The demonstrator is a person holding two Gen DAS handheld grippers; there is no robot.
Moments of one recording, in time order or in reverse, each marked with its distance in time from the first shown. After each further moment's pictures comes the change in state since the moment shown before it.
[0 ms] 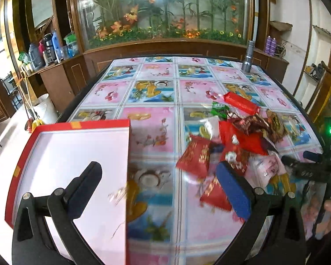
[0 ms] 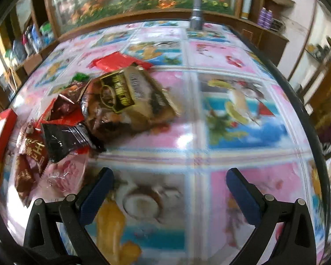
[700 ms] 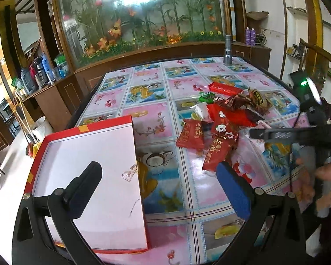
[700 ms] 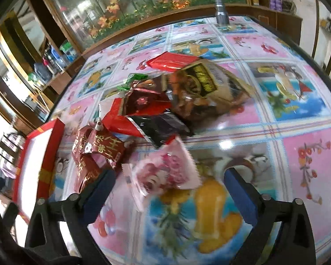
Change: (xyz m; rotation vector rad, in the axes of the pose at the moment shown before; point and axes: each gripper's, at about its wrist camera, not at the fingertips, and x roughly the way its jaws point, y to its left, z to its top) left arm -0.037 -0.002 -0.032 0.159 -0.070 -0.023; right arm -0.010 0.068 -0.008 0.090 0.020 0.209
